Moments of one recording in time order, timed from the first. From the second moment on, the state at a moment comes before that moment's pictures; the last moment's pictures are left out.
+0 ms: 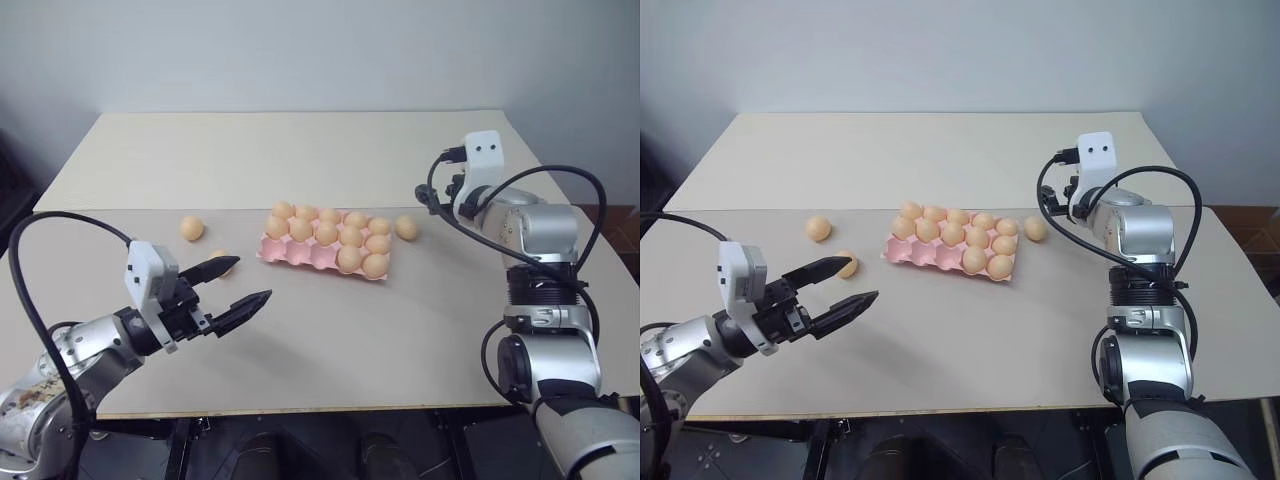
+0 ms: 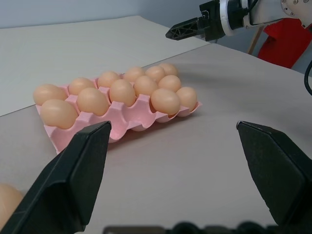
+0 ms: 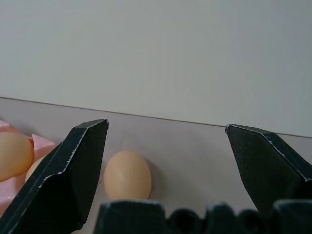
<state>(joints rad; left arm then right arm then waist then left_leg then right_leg) 0.05 0.70 0.35 -0.66 -0.87 0.66 -0.63 -0.97 -0.44 -0.12 0.37 0.18 0.91 0.25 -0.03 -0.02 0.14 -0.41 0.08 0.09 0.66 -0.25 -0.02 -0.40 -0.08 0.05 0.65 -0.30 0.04</state>
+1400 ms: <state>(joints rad) 0.01 0.67 0.25 -0.69 -0.84 0.66 -0.53 -1.09 -0.34 -0.08 0.95 0.10 0.59 0.28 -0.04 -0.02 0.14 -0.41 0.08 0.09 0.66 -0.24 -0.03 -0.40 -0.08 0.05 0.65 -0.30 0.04</state>
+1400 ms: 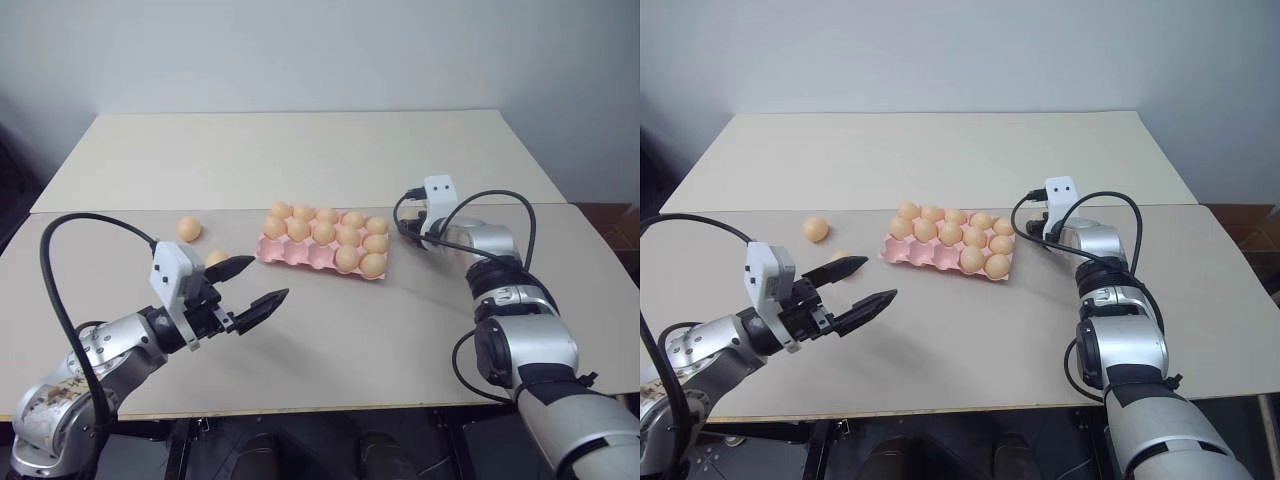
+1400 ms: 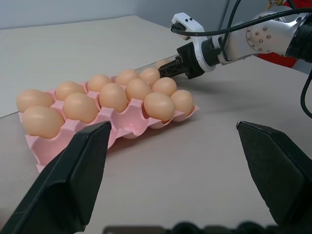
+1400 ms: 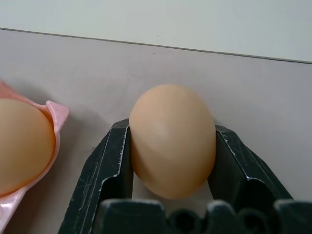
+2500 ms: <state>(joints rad) 0.16 0.70 0.38 -0.66 -0.78 0.62 -0.58 -0.88 -0.21 0.18 -0.09 0.29 1.26 0.41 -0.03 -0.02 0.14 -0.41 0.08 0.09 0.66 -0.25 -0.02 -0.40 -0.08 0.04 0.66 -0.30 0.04</state>
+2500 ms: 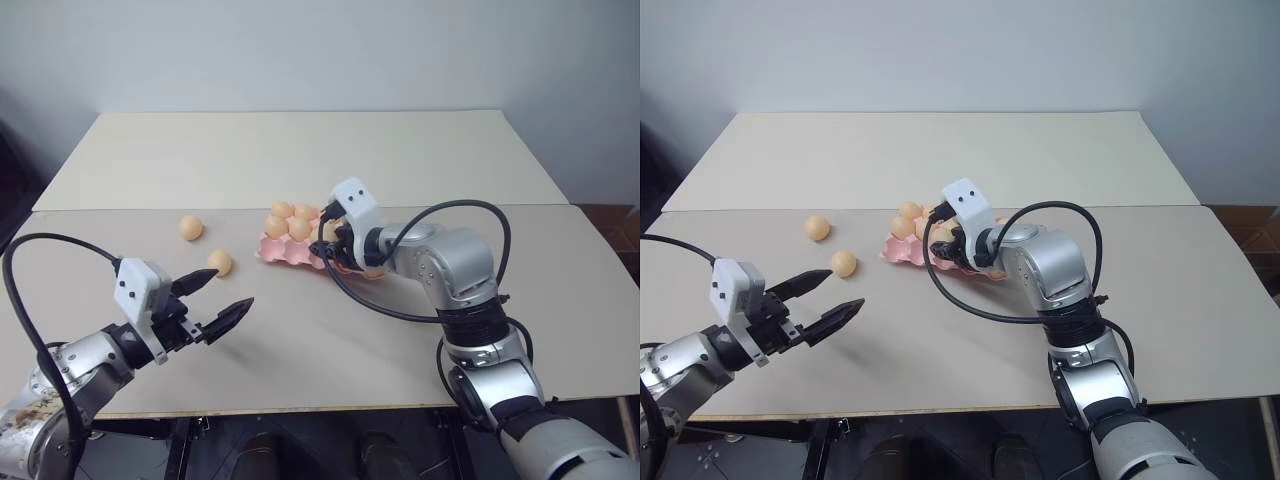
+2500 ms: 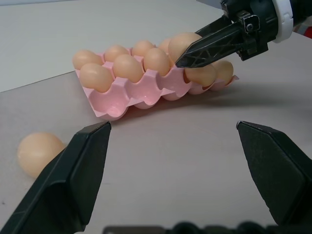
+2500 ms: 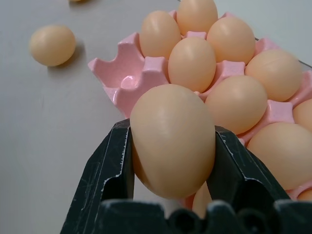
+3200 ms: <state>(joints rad) 0.15 0.70 0.37 -0.66 -0.78 0.62 -0.58 -0.88 -0.21 0.22 -0.04 0.28 1.20 0.41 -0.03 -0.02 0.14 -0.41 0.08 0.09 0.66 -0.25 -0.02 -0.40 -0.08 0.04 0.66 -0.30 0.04</state>
